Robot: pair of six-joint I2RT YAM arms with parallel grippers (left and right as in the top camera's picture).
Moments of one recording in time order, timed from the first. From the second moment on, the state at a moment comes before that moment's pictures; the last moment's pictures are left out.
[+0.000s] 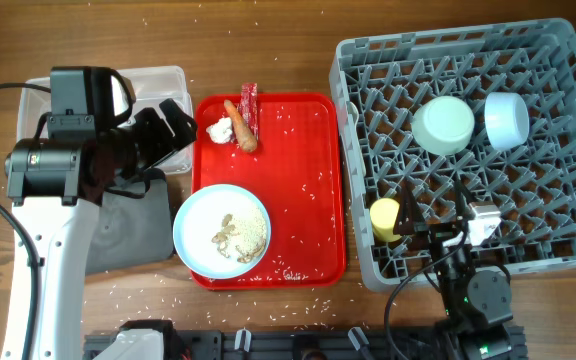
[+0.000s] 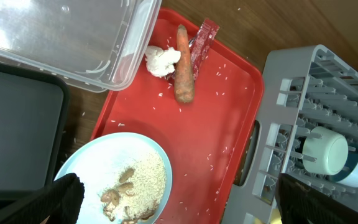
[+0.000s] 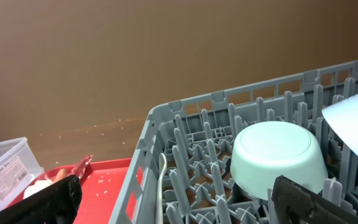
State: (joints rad) left arm -0.02 1.29 1.39 -1.14 0.24 -0.57; right arm 0.28 0.02 0.01 0.02 0.14 0.25
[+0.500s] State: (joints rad) left arm -0.17 1.37 1.39 -0.95 0.28 -0.60; right arm 0.28 0.02 0.01 0.02 0.14 0.26
